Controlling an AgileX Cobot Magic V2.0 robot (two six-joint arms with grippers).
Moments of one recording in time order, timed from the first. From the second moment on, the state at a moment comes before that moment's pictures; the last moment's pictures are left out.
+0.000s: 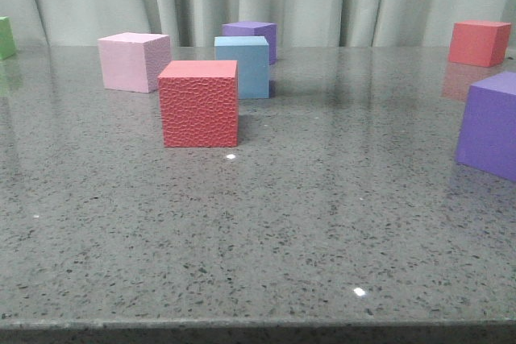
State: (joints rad) left arm 0.02 0.75 -0.79 0.04 0.41 -0.06; right arm 0.63 1.92 -2.27 -0.09 1.26 0.32
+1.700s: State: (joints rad) left arm 0.17 1.76 -1.68 0.04 0.85 0.00; right arm 0.63 1.03 -1.21 -0.16 0.80 0.34
